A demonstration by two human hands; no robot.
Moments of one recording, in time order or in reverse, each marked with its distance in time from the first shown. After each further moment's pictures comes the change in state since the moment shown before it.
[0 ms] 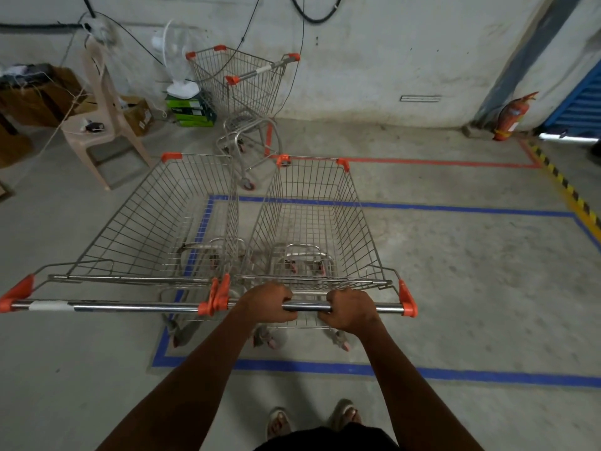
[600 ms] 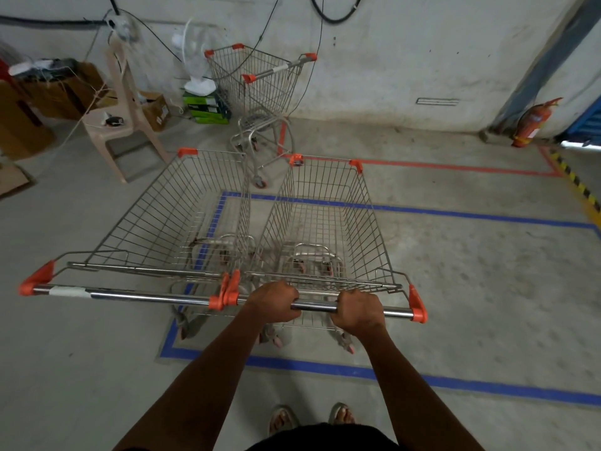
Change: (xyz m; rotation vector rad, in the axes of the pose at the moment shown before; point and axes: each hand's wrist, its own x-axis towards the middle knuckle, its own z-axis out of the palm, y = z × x) left_hand -0.005 -0.001 0.007 0.179 0.052 -0.026; right_hand -0.005 -0.014 -0.003 -0.136 0.001 0.108
